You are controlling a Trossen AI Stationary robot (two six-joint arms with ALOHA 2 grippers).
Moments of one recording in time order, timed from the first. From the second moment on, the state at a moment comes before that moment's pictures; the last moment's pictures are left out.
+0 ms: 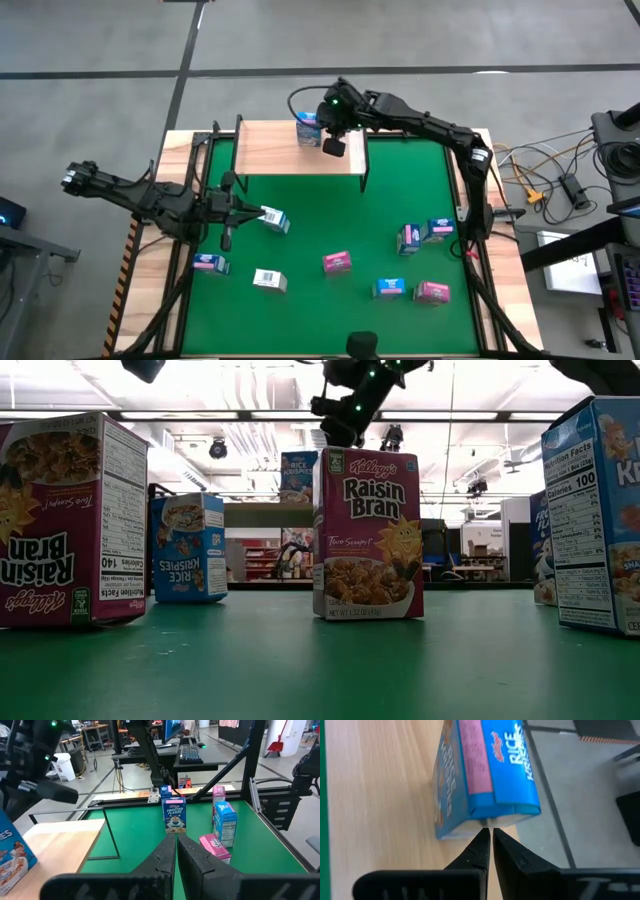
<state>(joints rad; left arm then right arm) -0.31 0.70 0.69 -0.16 -0.36 0.02 -0.46 1.97 2.01 -0.82 0.11 -0.40</state>
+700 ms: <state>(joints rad) -0.31 0.72 0.69 -0.13 -0.36 0.04 -0.44 1.97 1.90 -0.76 0.06 -0.36</state>
